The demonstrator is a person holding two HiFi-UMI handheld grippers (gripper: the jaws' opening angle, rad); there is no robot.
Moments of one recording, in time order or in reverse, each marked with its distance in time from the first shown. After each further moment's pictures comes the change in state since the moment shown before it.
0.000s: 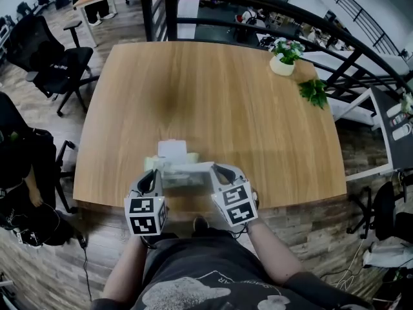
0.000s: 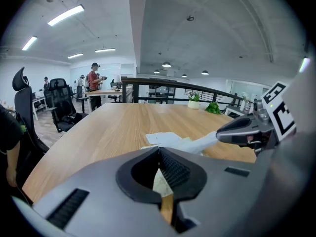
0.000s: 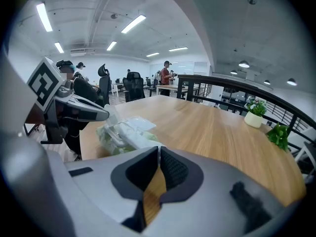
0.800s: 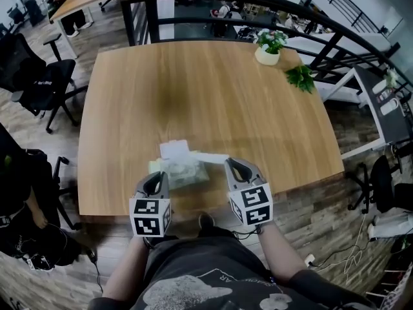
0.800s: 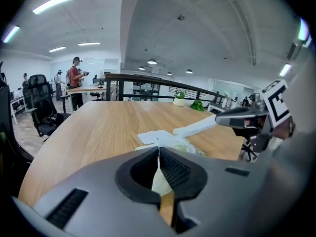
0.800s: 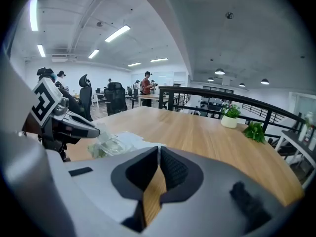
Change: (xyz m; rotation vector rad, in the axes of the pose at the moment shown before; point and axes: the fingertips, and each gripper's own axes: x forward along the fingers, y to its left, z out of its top) left arm 0.002 0.000 0.000 0.076 0.039 -0.196; right arm -0.042 -0.016 0.022 0.121 -0.115 -0.216
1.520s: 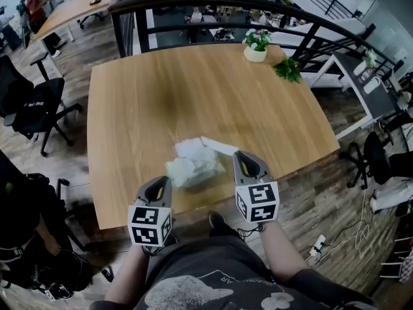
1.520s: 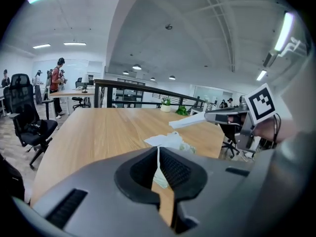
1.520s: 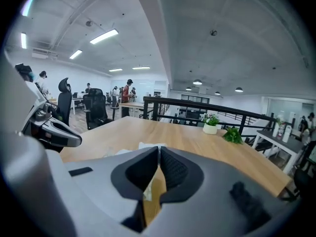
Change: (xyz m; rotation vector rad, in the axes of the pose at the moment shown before) left arm -0.060 0.045 0.010 0.083 -0.062 -0.210; right arm -0.026 0.046 0.046 0.087 -0.086 -0.262
